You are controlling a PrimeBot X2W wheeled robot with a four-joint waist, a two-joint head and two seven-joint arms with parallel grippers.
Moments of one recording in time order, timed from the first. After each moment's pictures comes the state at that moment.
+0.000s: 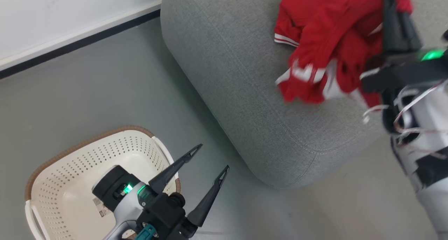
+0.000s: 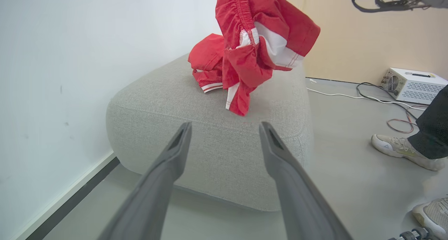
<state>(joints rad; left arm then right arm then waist) -0.17 0.33 -0.53 -0.28 -0.16 -0.10 0.07 -0.76 -0.30 0.37 0.28 0.56 -0.08 -0.25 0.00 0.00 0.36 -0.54</state>
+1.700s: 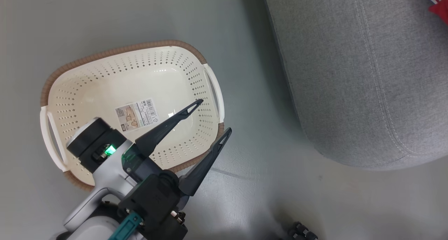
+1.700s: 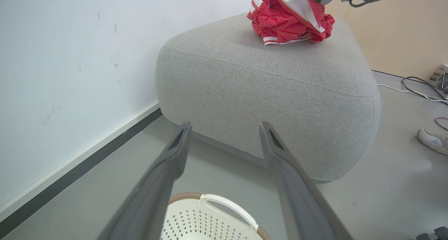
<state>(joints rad) -0.39 0.44 -0.55 -0.40 -0.13 -0.12 0.08 -1.09 -0.50 0.08 0.77 0.61 -0.07 -0.24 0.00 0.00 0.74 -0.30</state>
